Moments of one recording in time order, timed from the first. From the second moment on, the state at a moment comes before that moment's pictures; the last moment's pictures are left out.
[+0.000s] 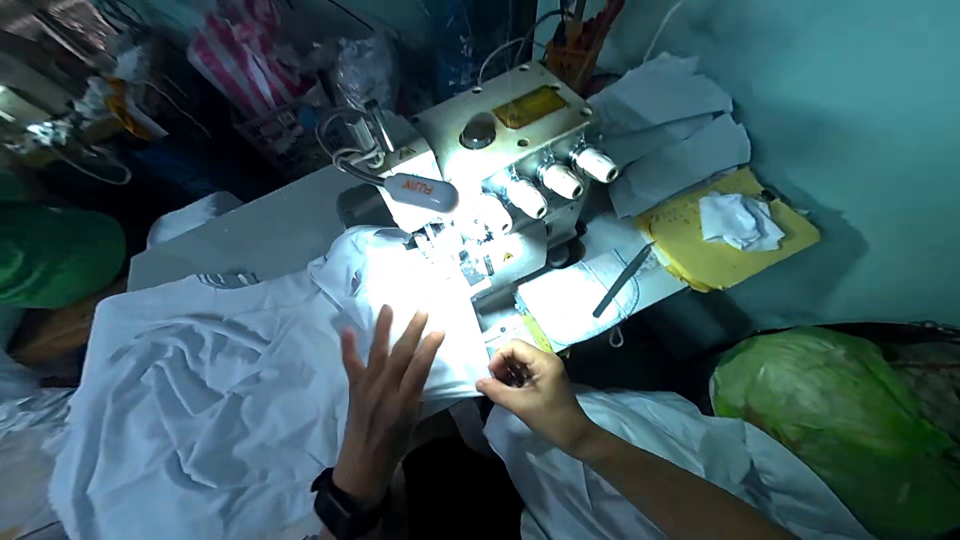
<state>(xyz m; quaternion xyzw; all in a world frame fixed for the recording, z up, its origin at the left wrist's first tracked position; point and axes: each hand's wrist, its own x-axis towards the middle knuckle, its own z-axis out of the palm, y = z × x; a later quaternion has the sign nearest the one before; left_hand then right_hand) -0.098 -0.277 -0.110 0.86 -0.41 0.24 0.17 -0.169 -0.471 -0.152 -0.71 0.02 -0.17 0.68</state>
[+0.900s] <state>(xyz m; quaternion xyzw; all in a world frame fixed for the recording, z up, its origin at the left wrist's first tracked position) 0.006 -0.287 -0.112 0.86 -0.14 0.05 0.49 -0.132 -0.489 -0.178 -0.79 -0.07 -0.20 0.58</state>
